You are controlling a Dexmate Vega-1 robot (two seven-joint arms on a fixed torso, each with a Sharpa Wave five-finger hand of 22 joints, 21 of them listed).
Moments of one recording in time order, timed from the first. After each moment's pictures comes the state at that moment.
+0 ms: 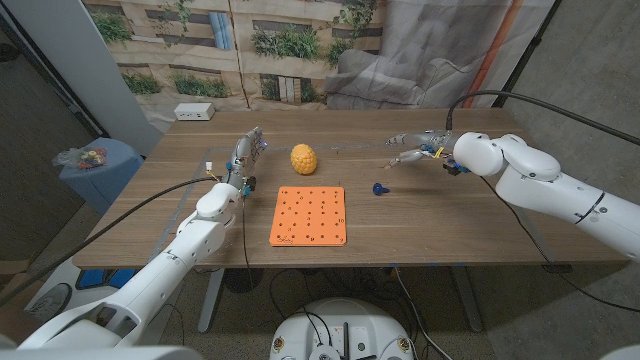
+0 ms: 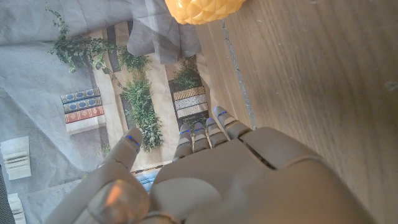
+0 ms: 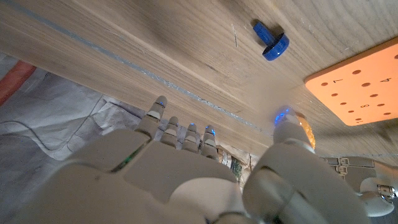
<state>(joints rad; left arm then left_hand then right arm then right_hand) 0.86 0.51 0.37 -1.34 -0.58 -0.26 0.12 0.07 0.10 0.70 -0.03 0.18 0.09 0.02 0.19 0.17 0.05 0.00 0.20 0.17 0.03 -0.01 0.18 0.17 0.13 -0.04 0.20 0.17 -0.68 -1.04 -0.63 -2.06 -0.49 -0.32 0.43 0.45 -0.02 0.41 -0.19 0.23 0.05 -0.06 0.23 0.20 -0.01 0.02 0.20 0.21 -0.07 0.09 0.21 0.25 0.18 0.17 0.19 0.17</state>
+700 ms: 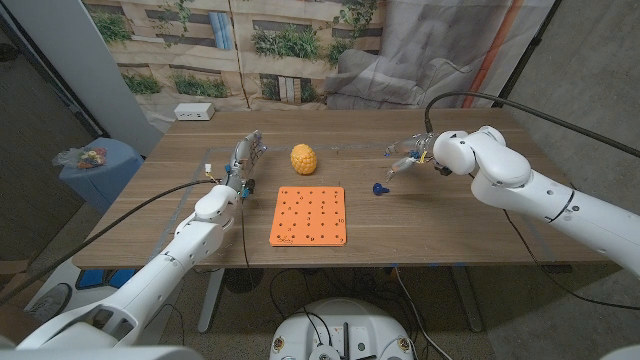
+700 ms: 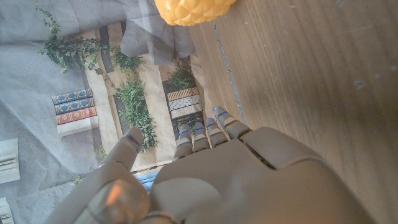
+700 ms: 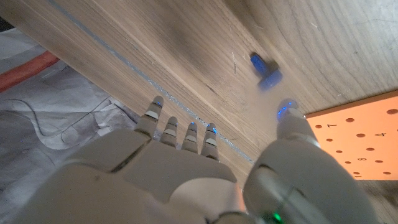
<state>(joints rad) 0.87 0.52 0.37 -1.35 -0.59 -0.23 0.12 0.07 0.10 0.70 -0.03 0.18 0.09 0.02 0.18 0.17 0.05 0.00 0.20 0.17 0.03 -0.01 0.18 0.17 0.12 -0.04 0.20 0.17 -0.58 -0.95 -0.77 -2.11 -0.84 -0.45 0.79 0.51 -0.07 0.43 -0.19 0.23 0.07 -0.07 0.25 0.21 -0.01 0.02 0.20 0.22 -0.08 0.11 0.21 0.24 0.15 0.21 0.18 0.17</state>
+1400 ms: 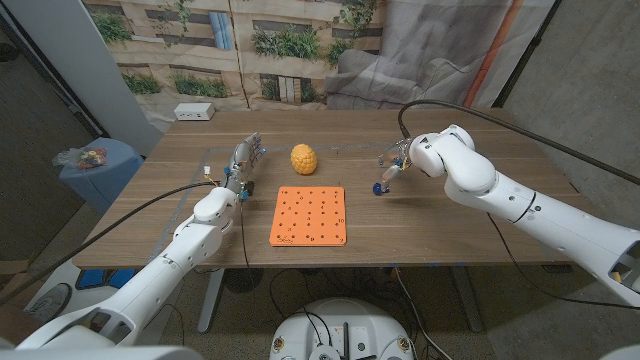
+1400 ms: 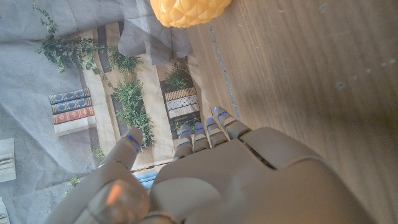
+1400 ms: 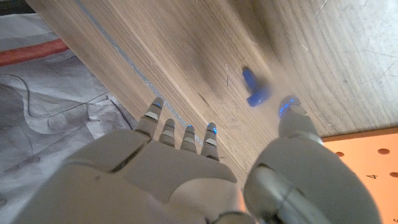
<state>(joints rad) 0.88 0.53 0.36 -1.35 -0.60 -0.23 0.12 0.07 0.10 0.71 -0.03 0.18 0.09 0.02 0.18 0.17 0.05 0.00 0.19 0.17 0.03 -0.01 0.18 0.17 0.12 -0.04 0.20 0.17 -0.54 -0.81 -0.84 -2.06 -1.13 -0.39 1.04 0.54 -0.10 0.44 -0.18 0.23 0.07 -0.07 0.26 0.22 -0.06 0.06 0.19 0.23 -0.12 0.15 0.20 0.24 0.12 0.20 0.18 0.16</state>
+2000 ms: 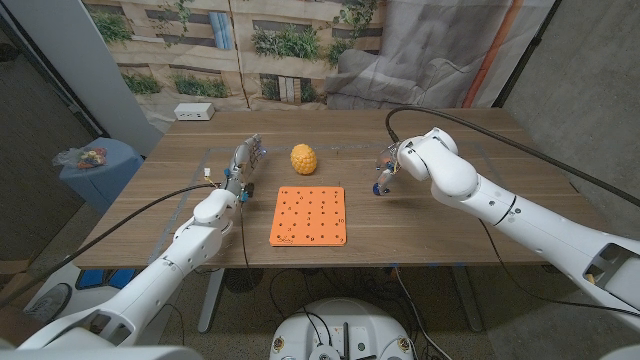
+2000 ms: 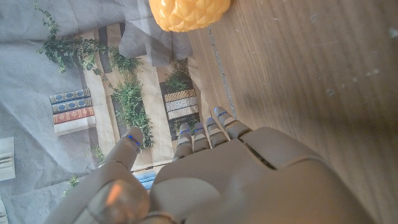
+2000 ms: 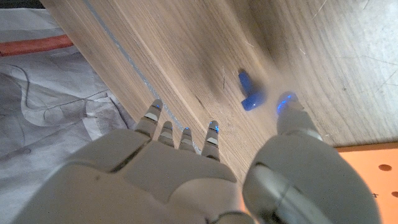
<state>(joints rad) 0.89 0.52 0.36 -1.35 -0.61 -0.25 0.10 0.07 0.10 0.71 -0.03 0.18 0.09 0.03 0.19 0.17 0.05 0.00 0.19 0.17 0.03 -0.01 0.18 0.17 0.12 -0.04 0.19 0.17 -0.55 -0.72 -0.85 -2.01 -1.27 -0.34 1.11 0.59 -0.10 0.45 -0.18 0.23 0.11 -0.08 0.28 0.22 -0.10 0.09 0.19 0.24 -0.14 0.17 0.20 0.24 0.11 0.21 0.18 0.16</state>
